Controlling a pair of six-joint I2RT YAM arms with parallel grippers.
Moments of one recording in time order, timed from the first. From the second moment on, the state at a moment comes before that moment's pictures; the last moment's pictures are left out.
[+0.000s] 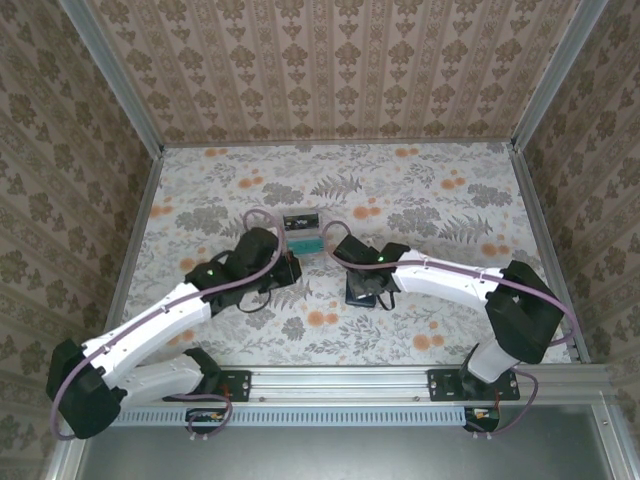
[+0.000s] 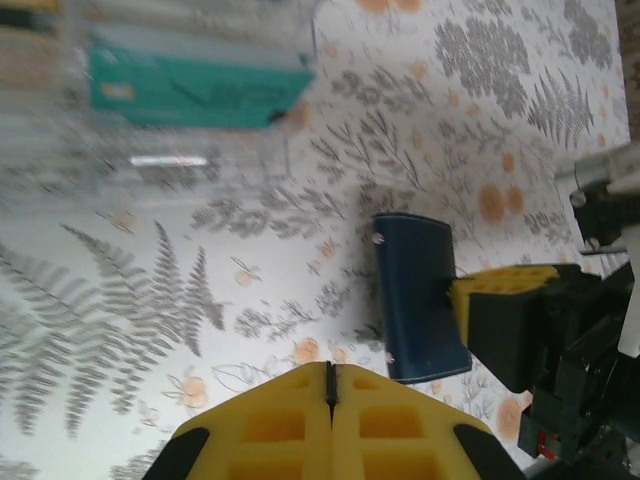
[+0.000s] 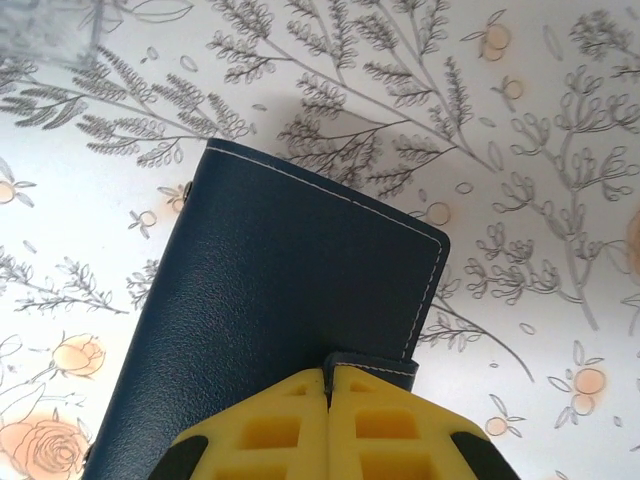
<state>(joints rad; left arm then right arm) -0.84 1.04 0.76 -0.48 0.04 -0.88 0.86 1.57 1.01 -0.71 0.29 0.58</state>
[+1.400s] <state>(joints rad) -1.06 1.42 0.58 0.04 -0.01 -1.21 0.98 1.25 0.71 -0.39 0.26 0.66</state>
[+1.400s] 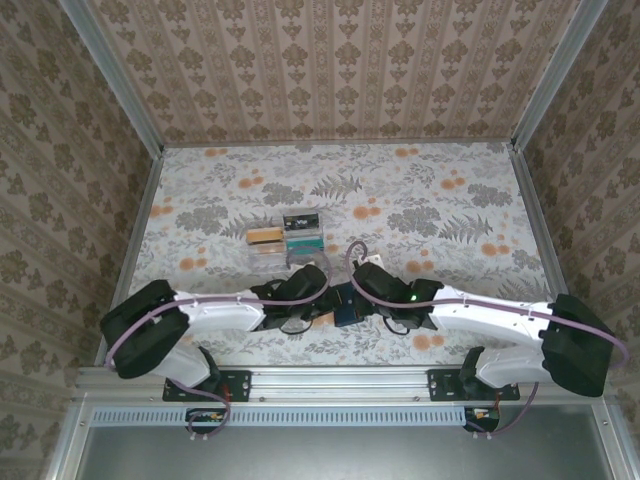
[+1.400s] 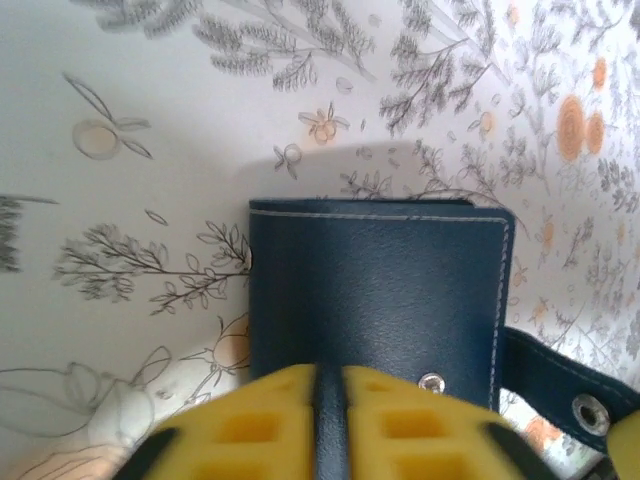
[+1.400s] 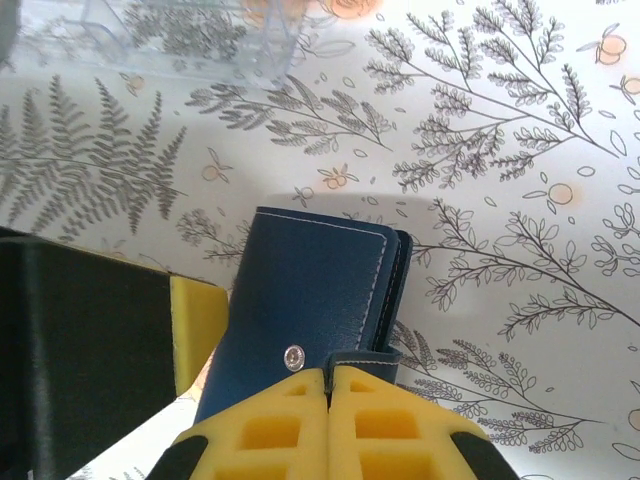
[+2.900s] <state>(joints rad) -0.95 1.09 0.66 -0.49 -0.10 -1.01 0.79 1.14 0.61 -0.46 0.10 0.71</state>
